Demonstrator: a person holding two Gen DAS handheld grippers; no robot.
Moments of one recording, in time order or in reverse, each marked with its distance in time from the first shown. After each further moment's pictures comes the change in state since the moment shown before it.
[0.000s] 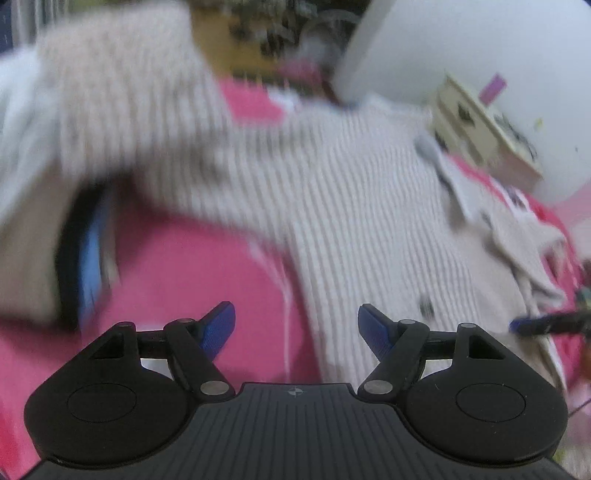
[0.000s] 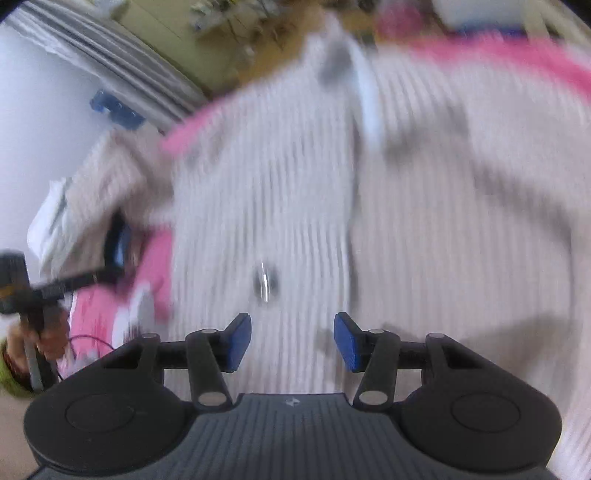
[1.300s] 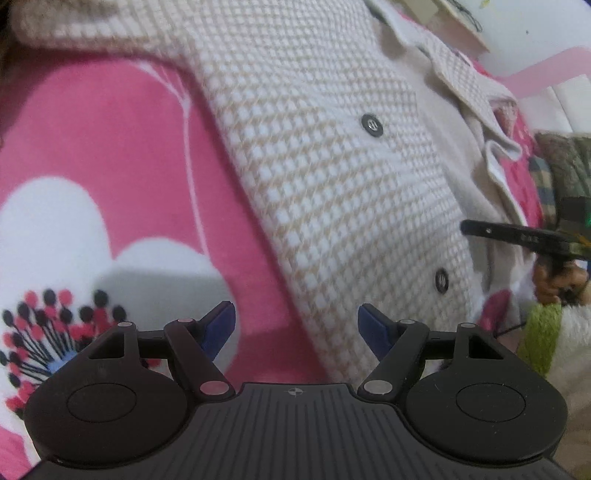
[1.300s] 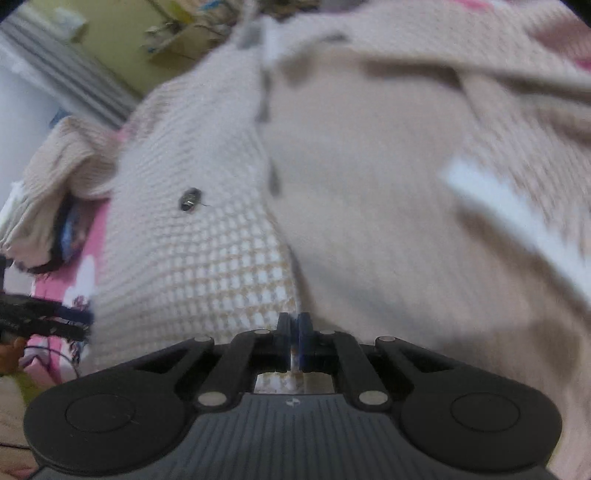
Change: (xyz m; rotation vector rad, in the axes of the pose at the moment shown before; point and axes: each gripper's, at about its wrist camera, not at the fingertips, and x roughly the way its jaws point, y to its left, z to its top) left arm 0.028 -0.007 -0.068 0.156 0.383 -0.200; right arm 0.004 -0.037 -0.088 0.055 -0.140 -0.135
